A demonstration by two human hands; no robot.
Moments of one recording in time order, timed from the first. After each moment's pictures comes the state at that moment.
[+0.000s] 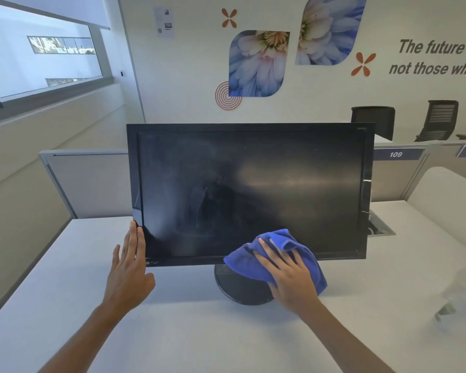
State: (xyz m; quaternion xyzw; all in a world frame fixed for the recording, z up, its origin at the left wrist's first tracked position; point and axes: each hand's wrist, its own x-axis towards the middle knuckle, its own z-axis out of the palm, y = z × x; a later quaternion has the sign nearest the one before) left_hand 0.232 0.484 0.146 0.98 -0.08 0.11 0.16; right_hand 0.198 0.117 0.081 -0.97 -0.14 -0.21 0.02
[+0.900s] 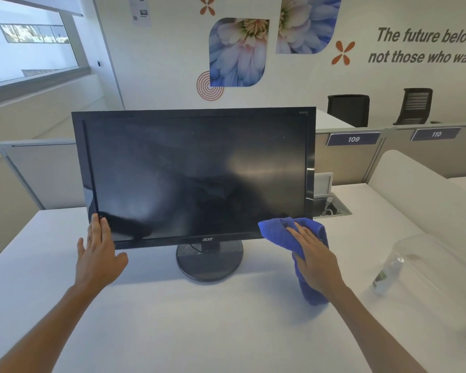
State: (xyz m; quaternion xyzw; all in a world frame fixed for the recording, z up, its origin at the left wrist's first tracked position) left_hand 0.223 0.439 0.141 0.99 0.00 0.12 0.12; right_hand 0.128 -0.032 0.108 -0.97 0.02 -0.18 0.17
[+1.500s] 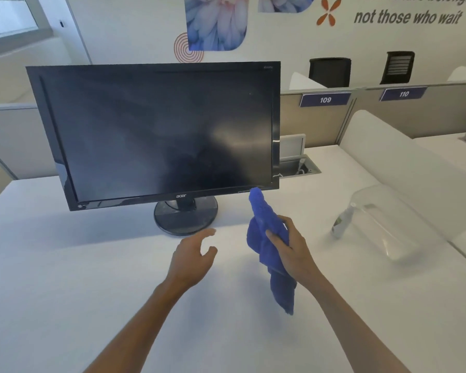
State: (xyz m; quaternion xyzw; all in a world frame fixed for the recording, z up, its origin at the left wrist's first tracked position) left_hand 0.075 0.236 0.108 0.91 -0.14 -0.03 0.39; right_hand 0.010 0.000 0.120 -0.79 0.07 -0.12 0.60
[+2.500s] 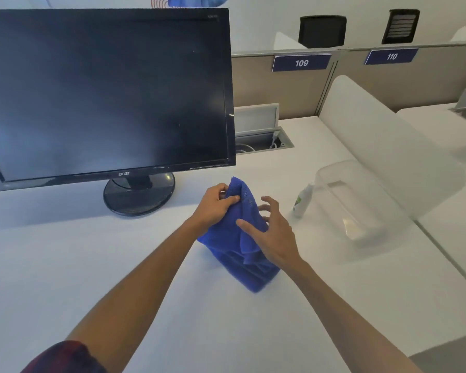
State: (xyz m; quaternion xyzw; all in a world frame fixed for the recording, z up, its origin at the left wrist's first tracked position) left_hand 0.109 0.051 0.117 0.81 -0.11 -0.19 0.55; right_hand -0.005 -0.088 0.095 -0.85 0.16 -0.05 0.50
